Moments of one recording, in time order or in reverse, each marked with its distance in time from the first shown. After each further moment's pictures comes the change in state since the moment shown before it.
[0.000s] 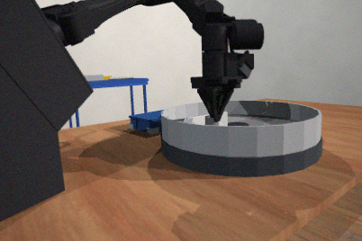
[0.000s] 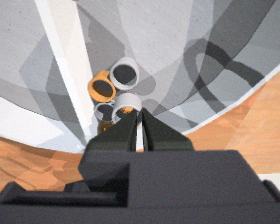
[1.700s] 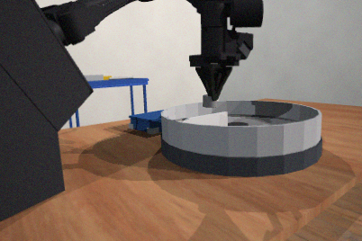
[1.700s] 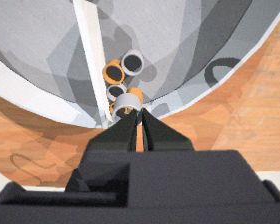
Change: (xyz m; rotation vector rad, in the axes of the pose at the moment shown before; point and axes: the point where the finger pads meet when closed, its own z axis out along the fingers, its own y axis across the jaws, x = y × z) arm 0.002 0.004 -0.047 -0.018 0.014 -0.001
